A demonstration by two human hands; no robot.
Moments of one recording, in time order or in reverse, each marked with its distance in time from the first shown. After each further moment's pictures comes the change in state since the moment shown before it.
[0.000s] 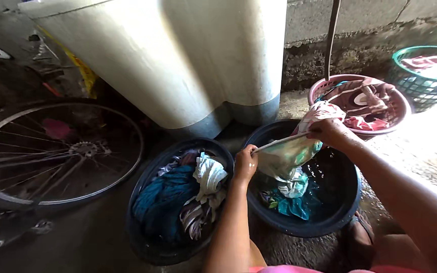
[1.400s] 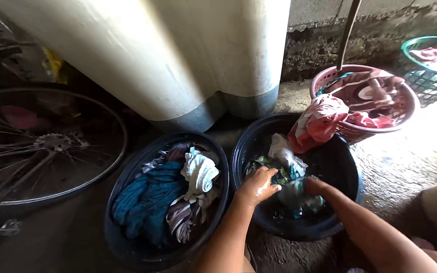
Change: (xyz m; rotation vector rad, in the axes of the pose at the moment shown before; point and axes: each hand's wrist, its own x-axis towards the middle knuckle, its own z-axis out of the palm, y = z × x) left_hand -0.018 0.008 0.040 0.228 -0.702 0.117; right_hand -0.049 0.096 0.208 0.196 -0.731 0.338
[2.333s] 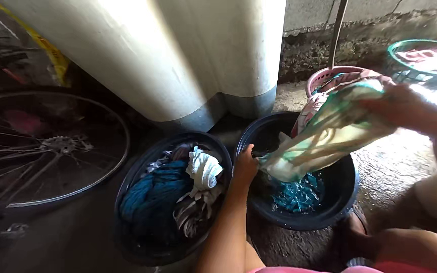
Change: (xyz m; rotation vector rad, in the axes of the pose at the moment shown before) left_hand -0.003 -0.033 -0.020 -0.222 0.409 -0.270; right_hand -0.235 -0.109 -0.178 -0.065 0.964 -0.298
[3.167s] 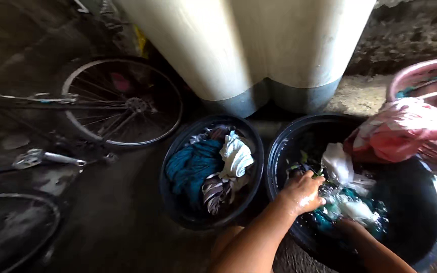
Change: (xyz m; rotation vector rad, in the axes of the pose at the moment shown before) left_hand -0.005 0.025 0.046 0.184 -0.369 0.207; right_hand -0.152 0.258 0.443 -0.089 -0.608 -0.204
